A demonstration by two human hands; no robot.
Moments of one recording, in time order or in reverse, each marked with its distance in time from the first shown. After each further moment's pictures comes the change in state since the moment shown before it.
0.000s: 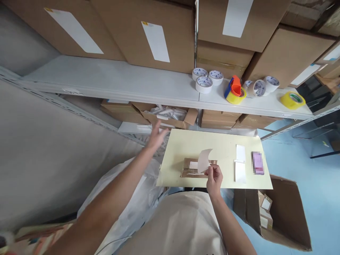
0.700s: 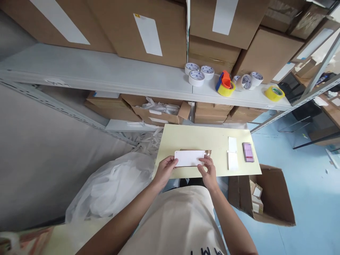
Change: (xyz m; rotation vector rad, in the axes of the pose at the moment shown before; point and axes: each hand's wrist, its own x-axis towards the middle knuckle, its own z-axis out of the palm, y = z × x) left_hand -0.186 0.021 0.011 -0.393 -0.369 -0.475; right_hand -0.031 0.004 -0.025 -0.100 -0.168 0.073
